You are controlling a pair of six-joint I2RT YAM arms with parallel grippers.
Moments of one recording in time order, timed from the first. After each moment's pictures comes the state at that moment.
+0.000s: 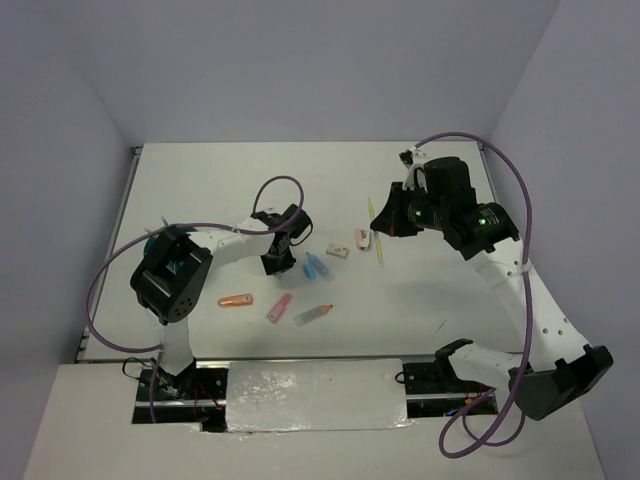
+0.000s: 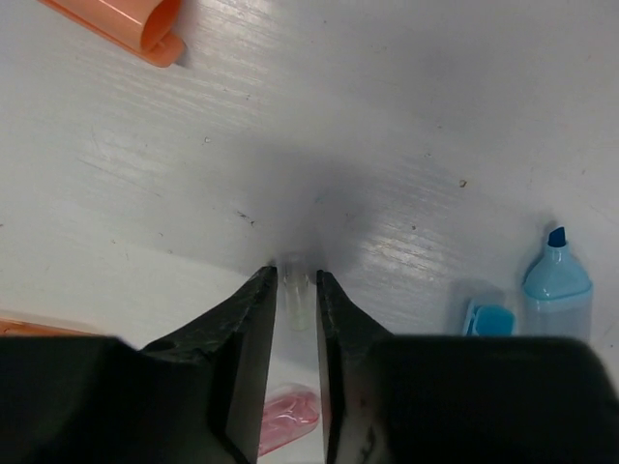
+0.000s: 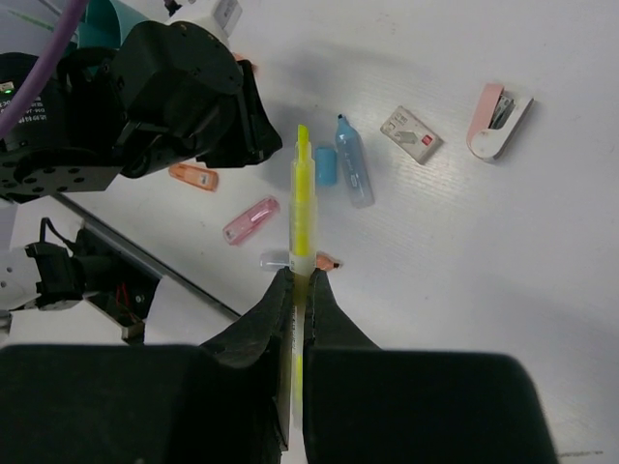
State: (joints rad) left arm -0.65 1.86 1.22 -0.72 -0.33 -1.03; right arm 0.39 1.13 1.31 -0.83 -0.29 0.36
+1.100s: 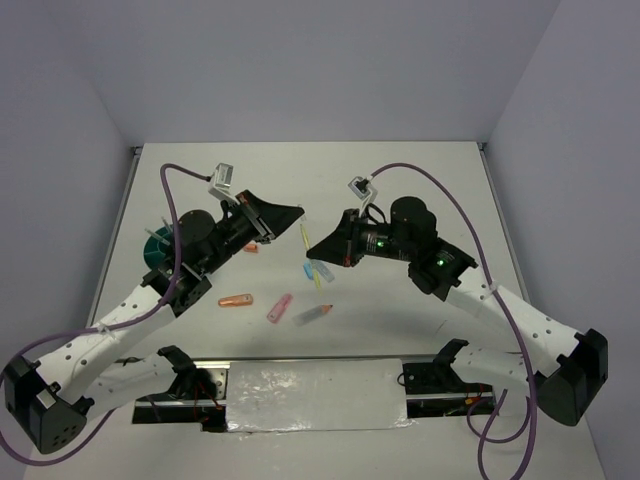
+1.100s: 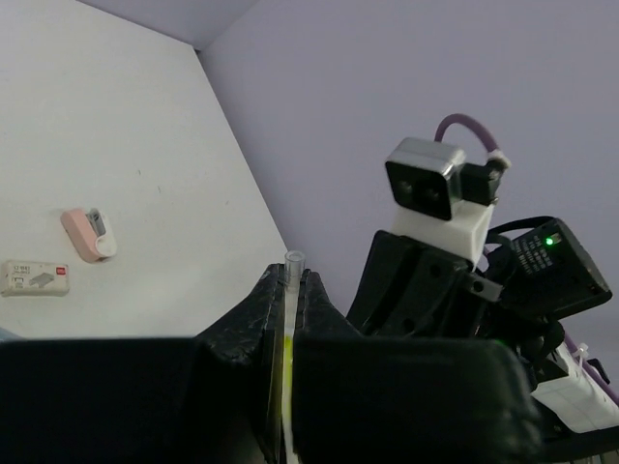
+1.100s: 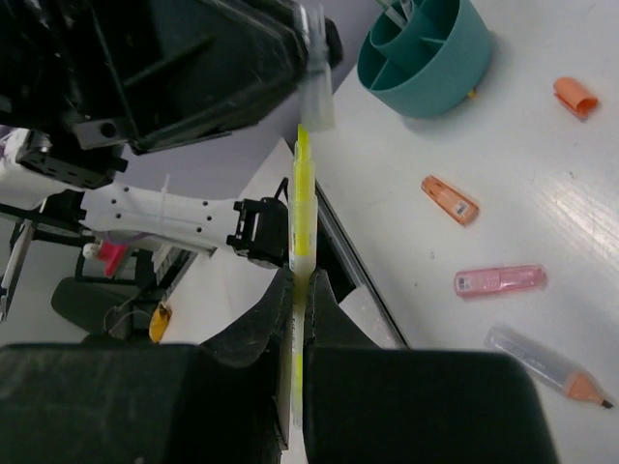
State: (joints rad) left arm -0.66 0.96 0.84 0.18 0.07 -0.95; right arm 0.71 1.06 0.91 -0.04 -0.53 0.73
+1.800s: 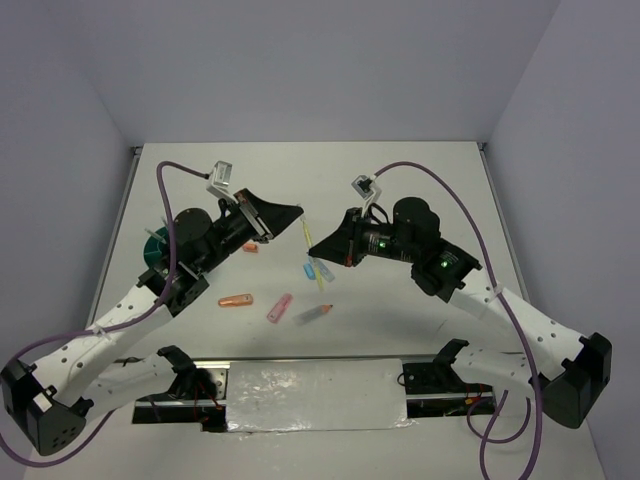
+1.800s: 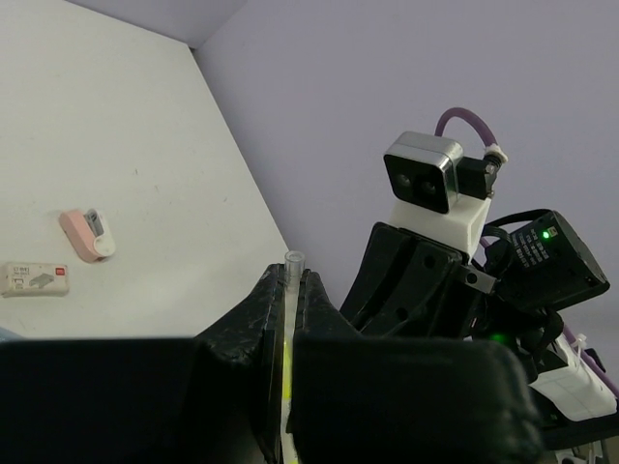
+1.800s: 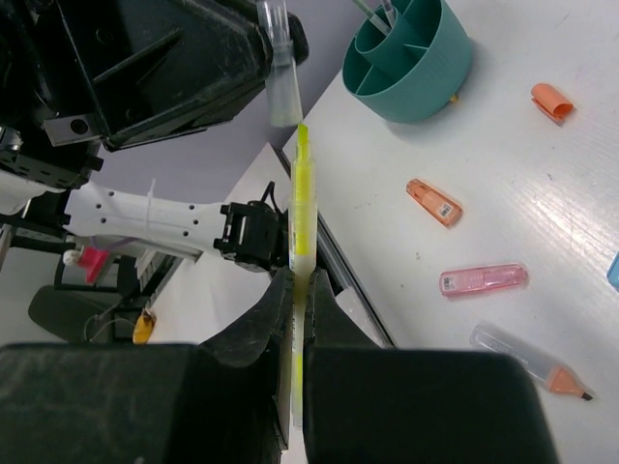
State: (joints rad) left arm -0.66 0.94 0.86 0.14 0.10 -0.93; right arm 0.72 1.03 0.93 -0.07 -0.49 0.70
